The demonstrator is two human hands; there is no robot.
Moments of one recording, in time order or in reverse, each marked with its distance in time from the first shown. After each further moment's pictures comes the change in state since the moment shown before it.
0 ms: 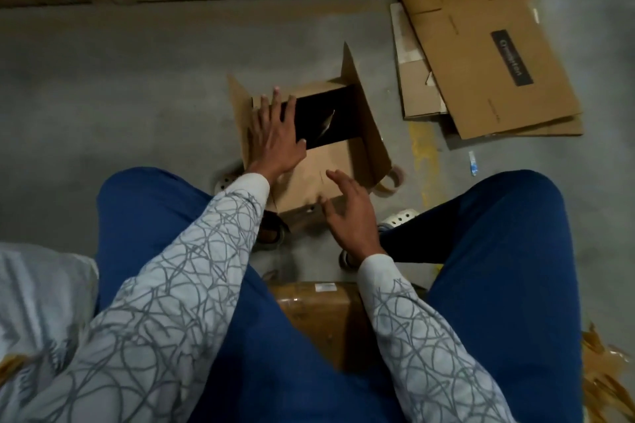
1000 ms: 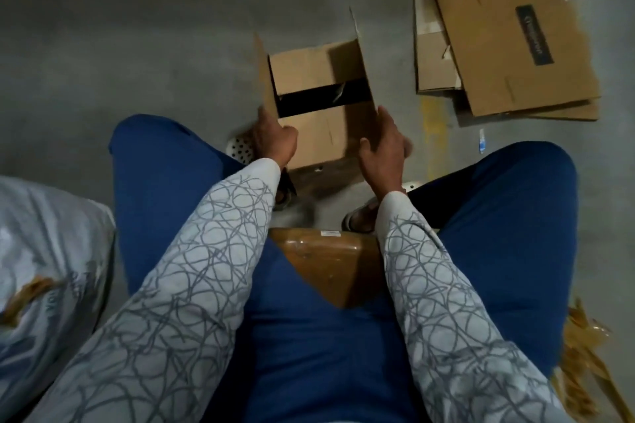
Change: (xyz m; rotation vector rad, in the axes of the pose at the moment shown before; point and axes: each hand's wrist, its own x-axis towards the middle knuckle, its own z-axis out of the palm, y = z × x) left_hand -0.088 0.001 0.001 -0.667 0.043 -0.674; right_hand 0.021 0.001 -0.029 -0.009 0.148 0.115
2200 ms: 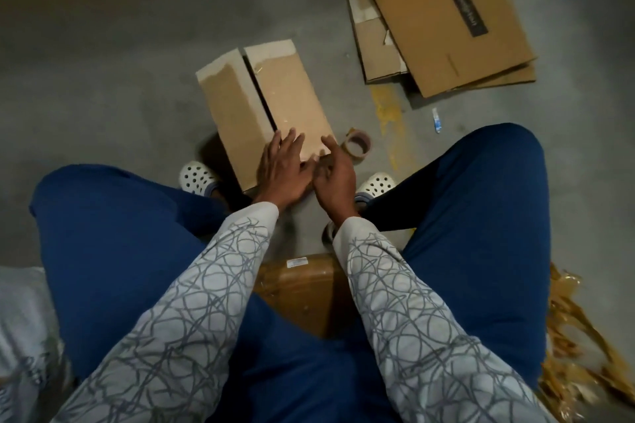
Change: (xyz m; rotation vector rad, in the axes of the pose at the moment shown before) left_hand -0.018 0.010 0.088 0.442 -0.344 0.659; right_hand -0.008 0.040 0.029 0.191 0.097 0.107
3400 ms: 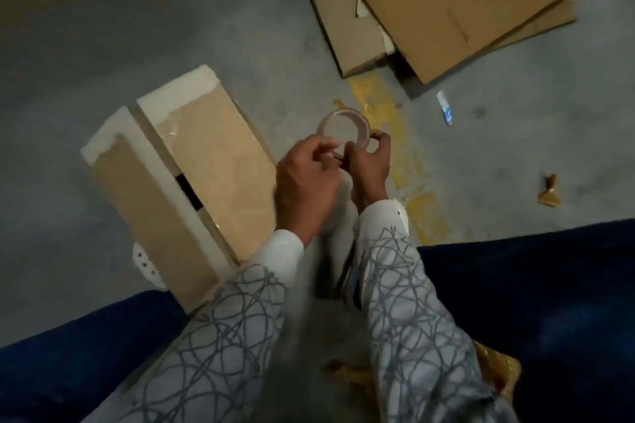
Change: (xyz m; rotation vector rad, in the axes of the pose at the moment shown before) left_hand 0.149 0.098 0.050 -0.512 0.124 -0.115; right_hand 0.203 0.092 -0.040 0.407 0.193 0.701
